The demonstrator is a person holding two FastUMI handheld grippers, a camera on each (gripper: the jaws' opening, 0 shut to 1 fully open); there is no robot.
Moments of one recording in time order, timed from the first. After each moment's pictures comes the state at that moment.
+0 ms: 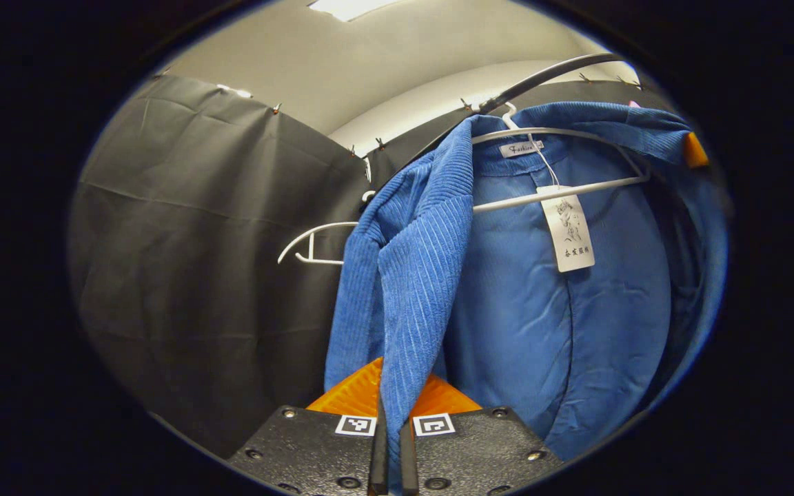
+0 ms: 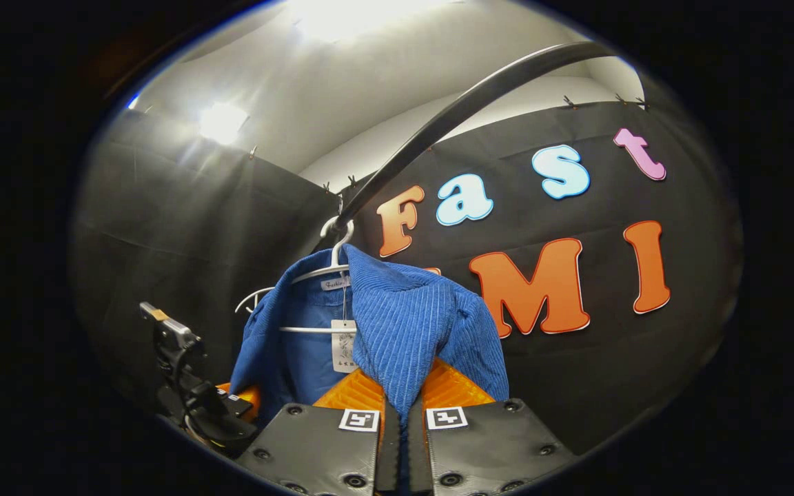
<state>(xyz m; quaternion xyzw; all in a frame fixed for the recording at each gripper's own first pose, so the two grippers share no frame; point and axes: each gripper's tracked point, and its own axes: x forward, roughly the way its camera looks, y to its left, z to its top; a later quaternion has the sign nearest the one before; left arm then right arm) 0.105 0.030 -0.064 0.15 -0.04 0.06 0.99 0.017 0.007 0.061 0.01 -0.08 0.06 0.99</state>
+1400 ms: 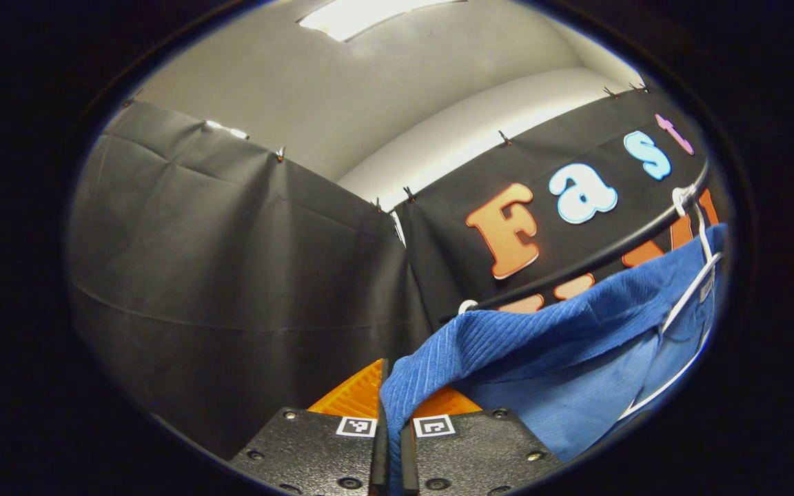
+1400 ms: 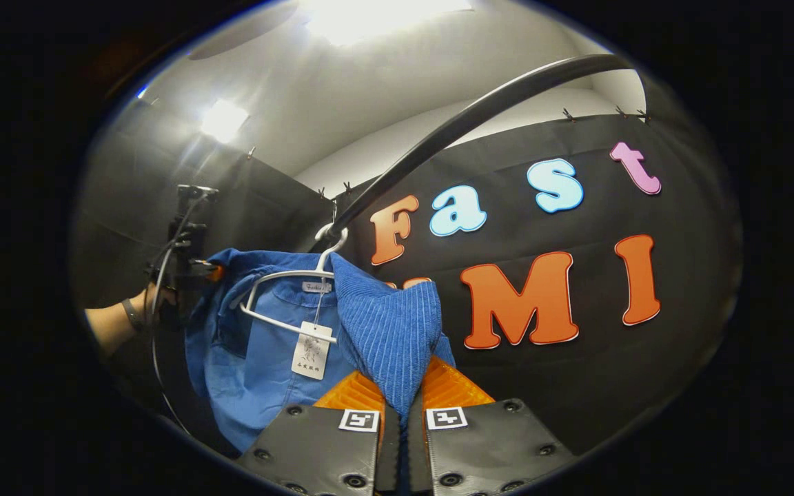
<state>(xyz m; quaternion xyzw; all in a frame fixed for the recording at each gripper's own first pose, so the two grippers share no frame) 0.265 0.147 0.147 0.18 -0.10 0.06 0.98 0.015 0.007 0.065 -0.02 -0.10 0.05 0.99</state>
